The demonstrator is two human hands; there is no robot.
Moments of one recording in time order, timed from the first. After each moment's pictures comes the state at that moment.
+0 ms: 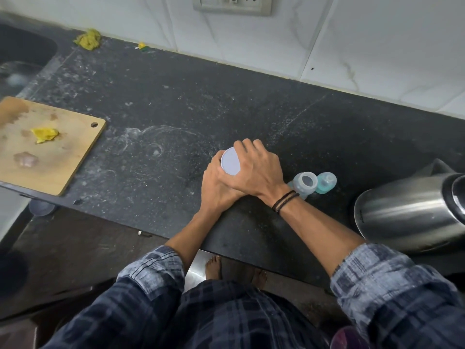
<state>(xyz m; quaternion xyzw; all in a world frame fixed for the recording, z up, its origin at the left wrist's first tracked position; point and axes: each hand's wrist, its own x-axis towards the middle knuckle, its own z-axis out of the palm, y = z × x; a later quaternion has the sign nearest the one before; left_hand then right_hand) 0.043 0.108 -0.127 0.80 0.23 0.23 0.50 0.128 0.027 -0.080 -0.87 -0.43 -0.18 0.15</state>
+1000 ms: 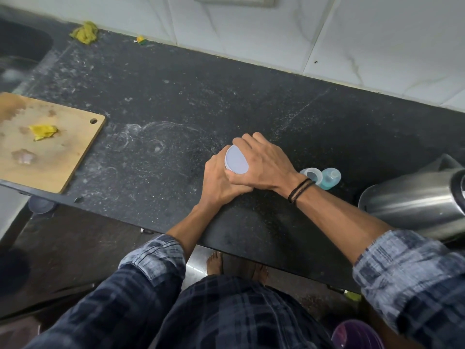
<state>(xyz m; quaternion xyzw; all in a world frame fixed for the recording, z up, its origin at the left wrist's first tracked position) 0.052 0.129 -0.140 0.86 0.14 0.23 0.44 0.145 0.018 -0.069 -0.84 -0.53 -0.05 0.12</state>
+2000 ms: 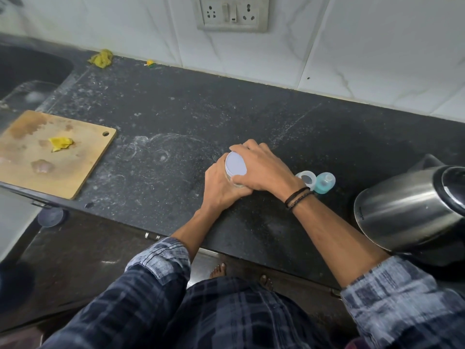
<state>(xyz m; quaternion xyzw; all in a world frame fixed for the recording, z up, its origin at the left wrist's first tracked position) 0.052 0.123 -0.139 0.87 0.19 0.20 0.41 0.125 0.015 -0.023 -0.88 -0.43 0.16 0.11</state>
